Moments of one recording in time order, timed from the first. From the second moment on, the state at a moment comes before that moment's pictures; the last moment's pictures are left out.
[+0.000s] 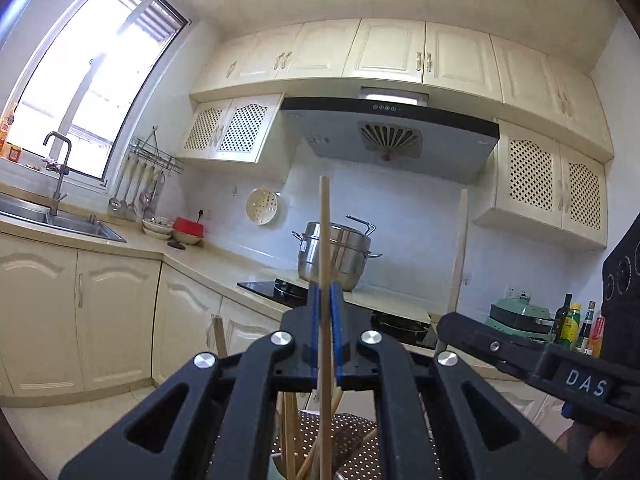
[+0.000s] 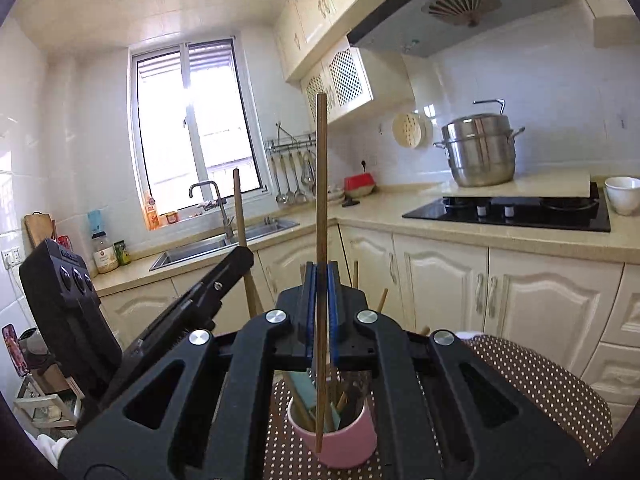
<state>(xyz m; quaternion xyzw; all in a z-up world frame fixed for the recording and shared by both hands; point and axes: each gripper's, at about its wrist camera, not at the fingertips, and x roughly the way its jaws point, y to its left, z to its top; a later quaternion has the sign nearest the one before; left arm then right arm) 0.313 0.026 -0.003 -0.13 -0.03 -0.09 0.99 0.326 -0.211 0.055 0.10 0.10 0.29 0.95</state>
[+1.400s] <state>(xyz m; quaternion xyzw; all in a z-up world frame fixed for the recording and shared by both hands) 0.315 0.039 -0.090 -0.07 0.09 -0.09 0.99 0.330 -0.181 -0.017 0.07 0.15 0.28 0.95</state>
